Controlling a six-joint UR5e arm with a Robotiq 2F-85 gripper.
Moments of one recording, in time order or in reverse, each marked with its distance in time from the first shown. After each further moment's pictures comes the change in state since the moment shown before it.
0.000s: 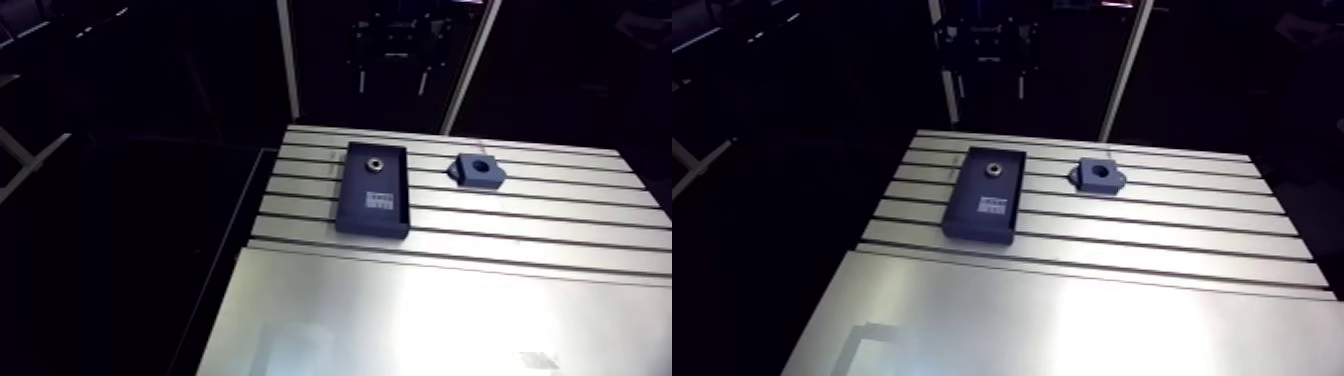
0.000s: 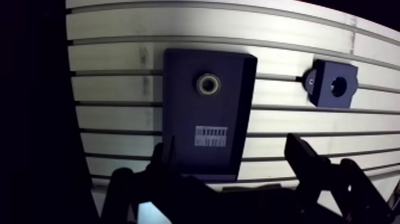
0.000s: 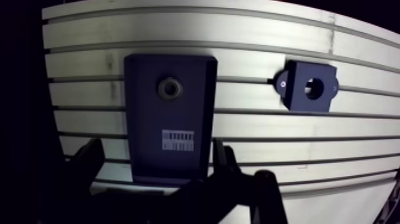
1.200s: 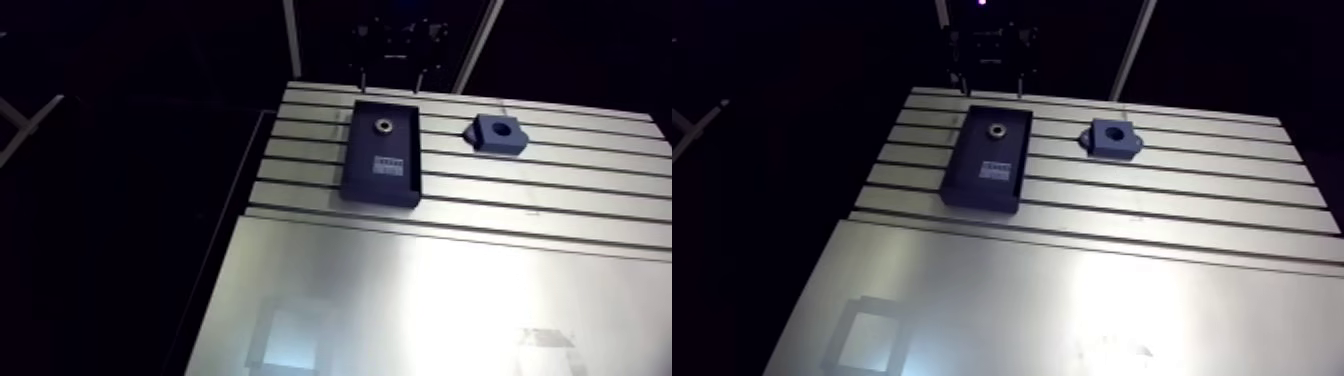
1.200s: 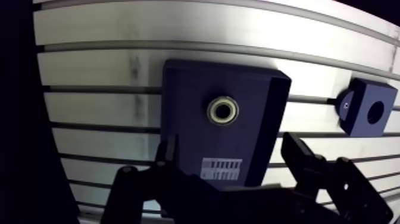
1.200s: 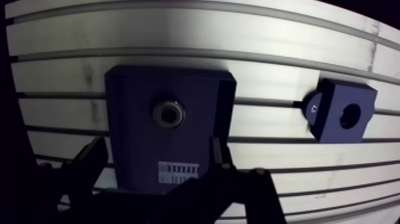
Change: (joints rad) arm 0.013 0.132 0.037 -0.111 -0.003 -0.010
